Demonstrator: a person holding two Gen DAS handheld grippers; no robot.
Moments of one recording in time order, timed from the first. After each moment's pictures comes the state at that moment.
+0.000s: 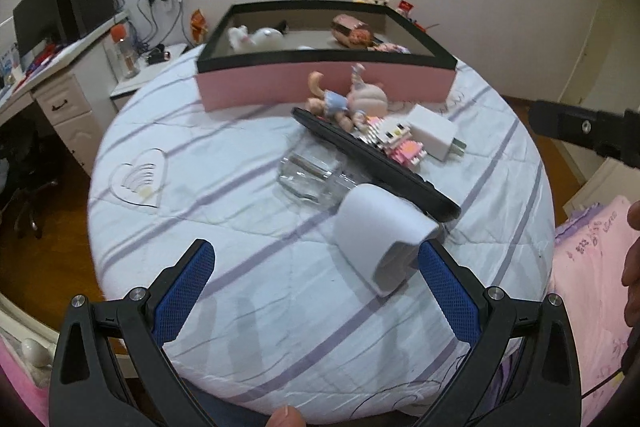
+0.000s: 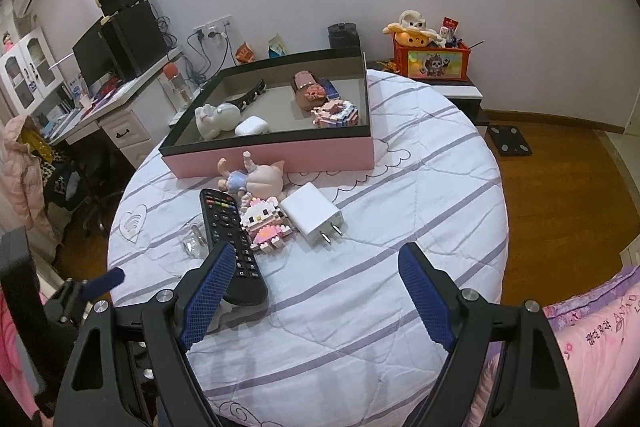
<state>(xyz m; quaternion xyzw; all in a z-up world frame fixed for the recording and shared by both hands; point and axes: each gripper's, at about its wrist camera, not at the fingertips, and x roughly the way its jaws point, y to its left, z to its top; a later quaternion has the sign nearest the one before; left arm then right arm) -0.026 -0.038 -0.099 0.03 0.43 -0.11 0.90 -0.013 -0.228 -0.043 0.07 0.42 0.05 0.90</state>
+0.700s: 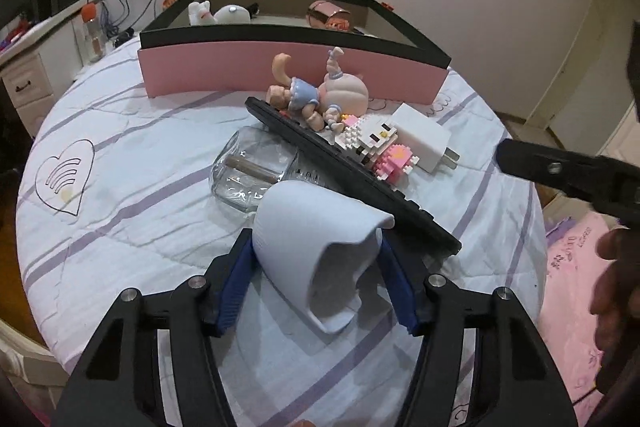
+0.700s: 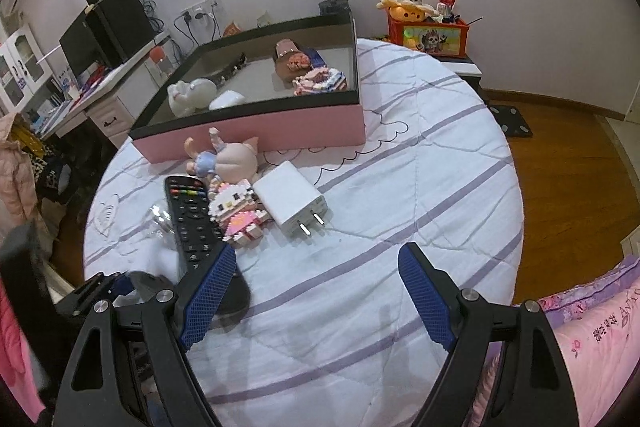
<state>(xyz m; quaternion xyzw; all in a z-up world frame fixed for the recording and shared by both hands) 0.006 -0.047 -0.129 -0.03 0.43 -0.16 0.89 0.018 -0.233 -0.080 0.07 0.45 0.05 0.89</state>
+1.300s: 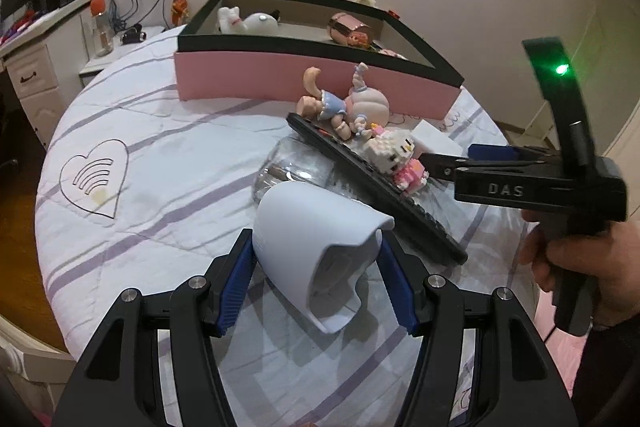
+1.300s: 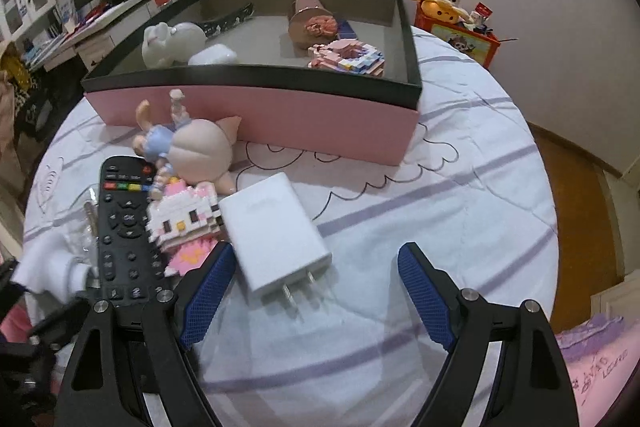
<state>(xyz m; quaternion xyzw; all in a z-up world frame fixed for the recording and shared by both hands) 0.008 -0.017 -0.119 -0.05 0.43 -0.16 0.89 0.083 -0.209 -0.121 -0.04 0.49 0.06 0.87</state>
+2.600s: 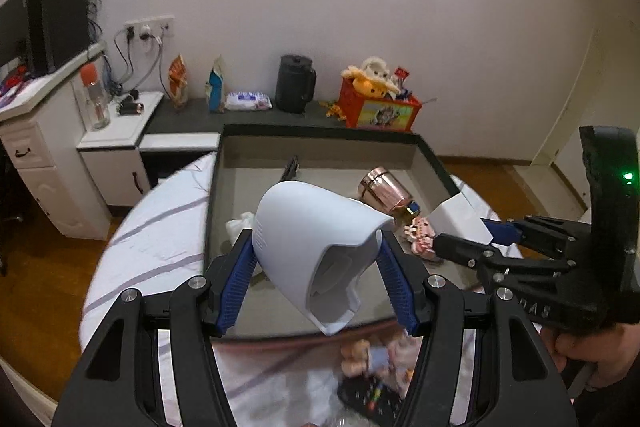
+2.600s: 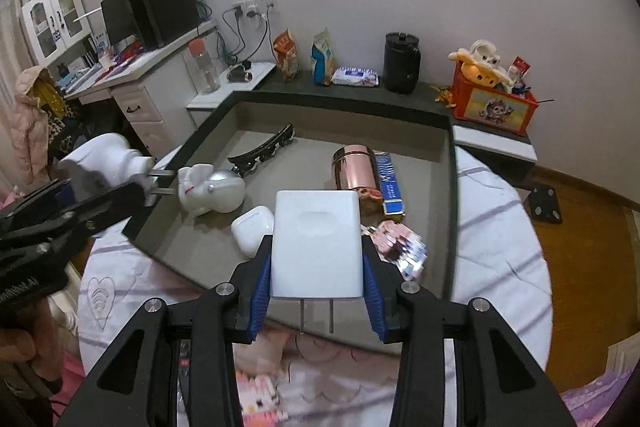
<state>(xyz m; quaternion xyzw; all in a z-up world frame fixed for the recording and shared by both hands) 0.176 -0.009 -0.031 -0.04 0.37 -0.16 0.91 0.182 -0.180 -0.043 -0.02 0.44 0.13 0.89</state>
